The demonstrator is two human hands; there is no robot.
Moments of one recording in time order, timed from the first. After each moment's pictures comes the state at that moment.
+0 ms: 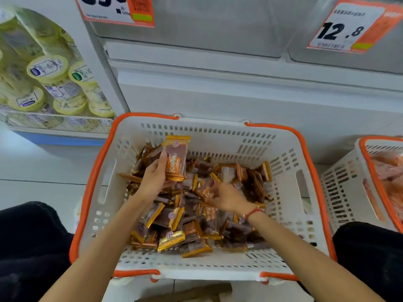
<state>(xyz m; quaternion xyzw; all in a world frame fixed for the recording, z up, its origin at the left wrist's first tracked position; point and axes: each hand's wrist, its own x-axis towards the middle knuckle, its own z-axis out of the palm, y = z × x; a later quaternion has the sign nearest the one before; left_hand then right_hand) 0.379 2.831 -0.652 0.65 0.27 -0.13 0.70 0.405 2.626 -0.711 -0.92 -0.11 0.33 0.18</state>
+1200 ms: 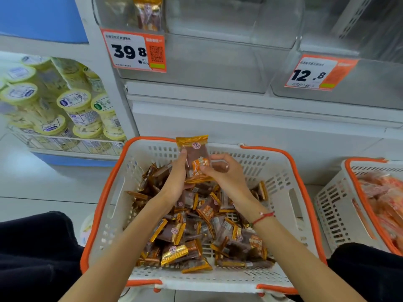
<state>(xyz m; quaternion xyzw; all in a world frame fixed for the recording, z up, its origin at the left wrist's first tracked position) 0.395 2.792 -0.584 0.66 0.21 -0.13 0.71 0.408 2.662 -0.574 -0.77 0.05 0.13 0.62</state>
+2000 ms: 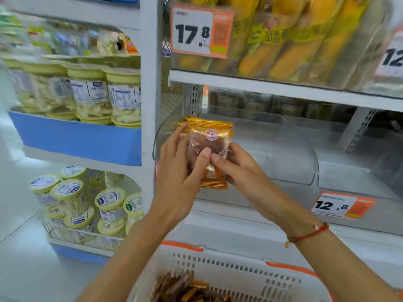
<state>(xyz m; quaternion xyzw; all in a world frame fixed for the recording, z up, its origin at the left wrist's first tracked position) 0.472 2.868 -0.403 0.80 -0.05 0.36 0.47 0.507 2.731 -0.367 -0.73 -0.24 0.10 0.63</state>
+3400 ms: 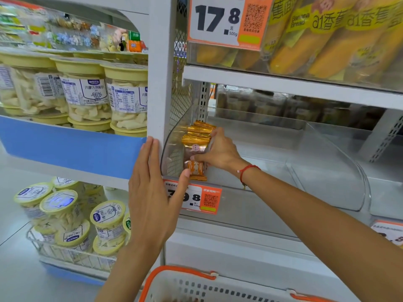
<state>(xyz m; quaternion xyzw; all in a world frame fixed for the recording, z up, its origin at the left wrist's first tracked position) 0.519 2.934 -0.459 0.85 0.08 0.44 0.28 0.691 2.828 -0.411 -0.91 -0.22 -0.07 0.35</state>
